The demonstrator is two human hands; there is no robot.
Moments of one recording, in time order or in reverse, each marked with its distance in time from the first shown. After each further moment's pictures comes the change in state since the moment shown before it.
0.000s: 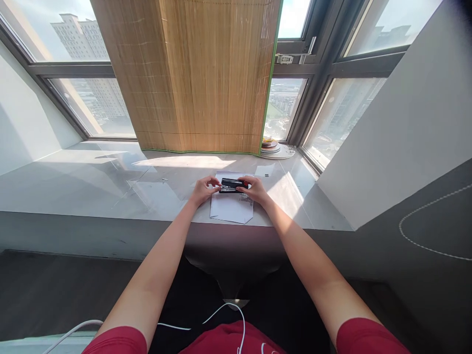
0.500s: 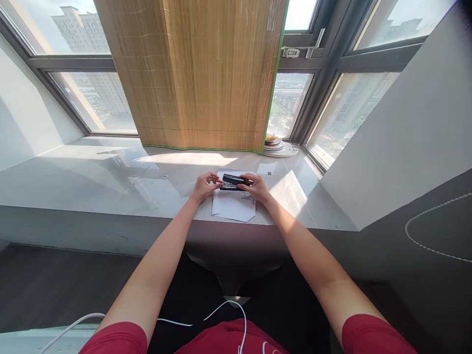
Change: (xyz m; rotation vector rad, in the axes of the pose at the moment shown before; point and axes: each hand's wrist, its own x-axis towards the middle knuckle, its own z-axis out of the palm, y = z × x) left_hand 0.000 0.003 0.000 -0.091 0.042 -0.050; right_hand -0.001 -0.003 0.005 0.093 0.036 -0.008
